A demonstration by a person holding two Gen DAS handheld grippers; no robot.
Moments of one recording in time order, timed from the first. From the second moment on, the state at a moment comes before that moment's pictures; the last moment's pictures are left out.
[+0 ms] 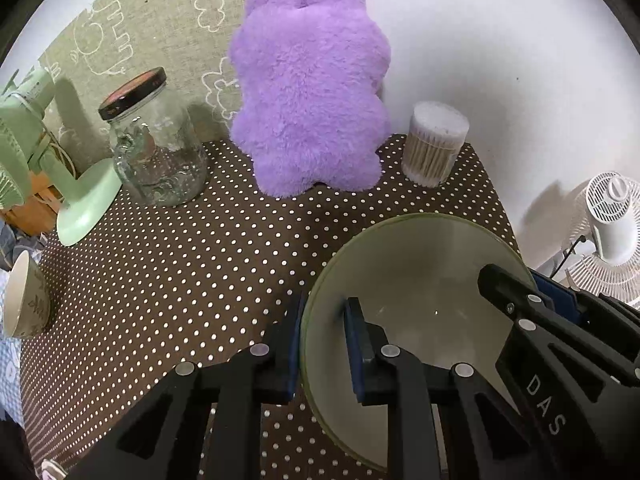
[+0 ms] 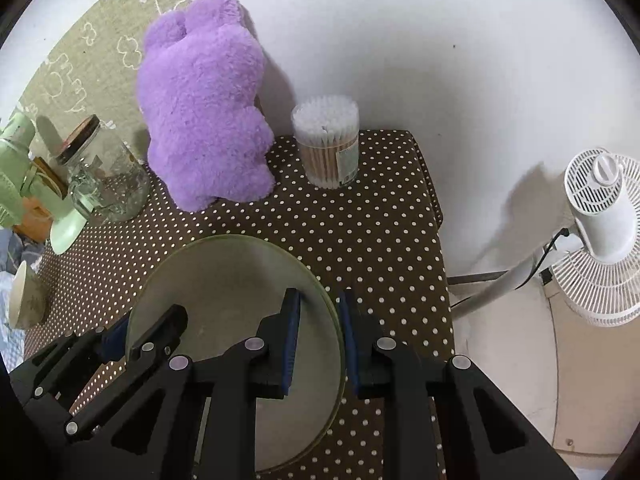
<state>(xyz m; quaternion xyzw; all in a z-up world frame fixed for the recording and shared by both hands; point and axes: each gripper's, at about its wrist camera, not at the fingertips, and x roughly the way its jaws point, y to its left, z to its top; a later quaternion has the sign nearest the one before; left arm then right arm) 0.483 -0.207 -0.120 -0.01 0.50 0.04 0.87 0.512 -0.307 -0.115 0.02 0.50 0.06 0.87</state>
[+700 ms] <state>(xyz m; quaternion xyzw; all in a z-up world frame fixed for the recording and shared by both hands) 0.397 -0.197 -0.058 -0.01 0.47 0.02 0.88 0.424 -0.295 -0.046 0.02 0.47 0.05 0.88</state>
